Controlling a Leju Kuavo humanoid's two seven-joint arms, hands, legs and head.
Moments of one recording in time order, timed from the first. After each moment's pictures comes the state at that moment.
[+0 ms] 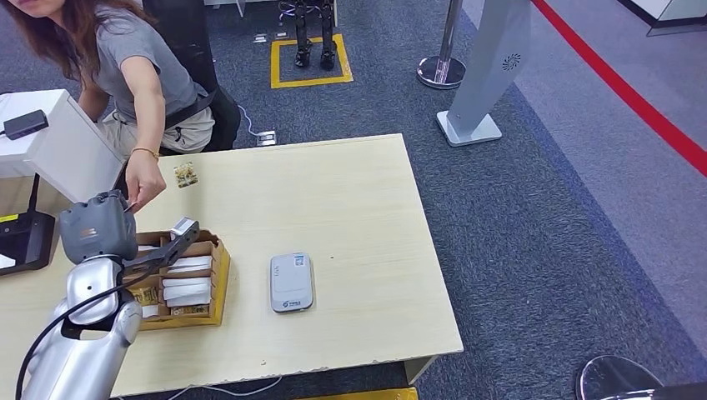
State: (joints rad) left arm -0.35 0.21 -0.20 -1.39 -1.57 0.04 0.49; right arm -0.10 0.10 -0.89 -0.22 1.57 0.01 0.20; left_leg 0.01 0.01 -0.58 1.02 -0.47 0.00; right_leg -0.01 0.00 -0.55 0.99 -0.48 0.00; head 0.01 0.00
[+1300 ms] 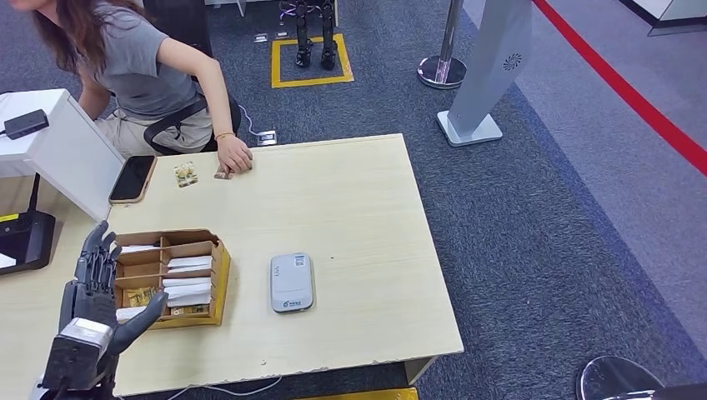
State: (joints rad) left arm 0.15 0.04 0.07 -1.86 -0.14 -0.24 -0.32; right arm -0.07 0.09 -0.92 -0.22 1.54 0.01 0.20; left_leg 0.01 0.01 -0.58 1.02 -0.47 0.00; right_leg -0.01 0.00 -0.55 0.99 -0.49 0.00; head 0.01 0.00
